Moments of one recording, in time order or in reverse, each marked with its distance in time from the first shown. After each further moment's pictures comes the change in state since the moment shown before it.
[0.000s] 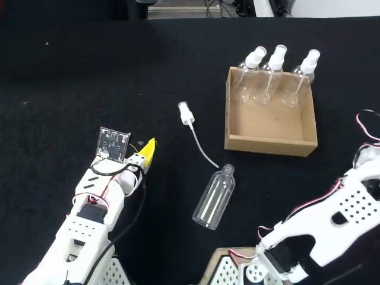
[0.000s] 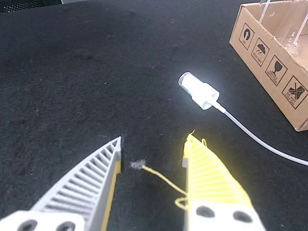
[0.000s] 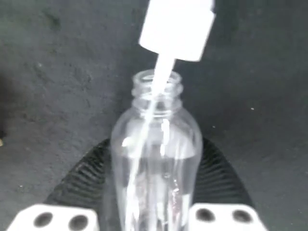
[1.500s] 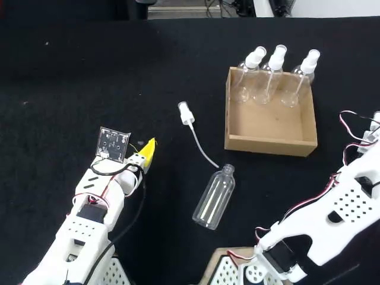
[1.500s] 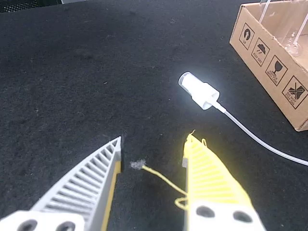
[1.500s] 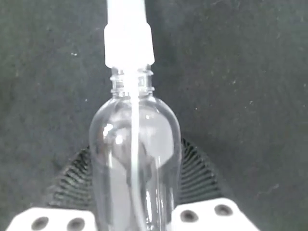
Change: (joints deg) left arm 0.0 0.0 0.0 0.0 0.0; right arm -2.8 -1.7 16.0 -43.1 5.2
